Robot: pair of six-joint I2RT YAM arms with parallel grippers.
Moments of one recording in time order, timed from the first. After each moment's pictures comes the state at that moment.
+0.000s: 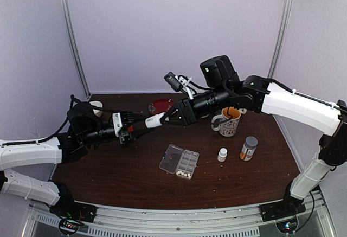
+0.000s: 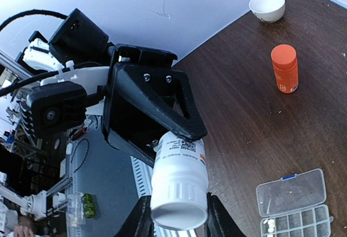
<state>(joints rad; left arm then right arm) -0.82 1.09 0.60 0.51 0.46 0.54 0.95 1.60 1.55 -0.47 -0.54 0.35</state>
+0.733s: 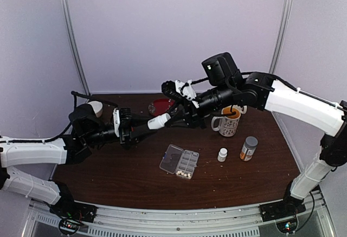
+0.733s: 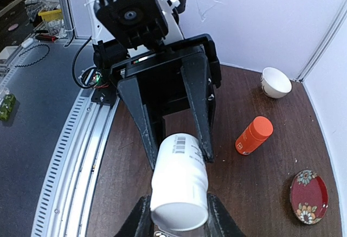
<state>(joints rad) -0.82 1.15 0.57 0.67 0.54 0.36 0.95 1.59 1.59 -0.56 -0.54 -0.45</state>
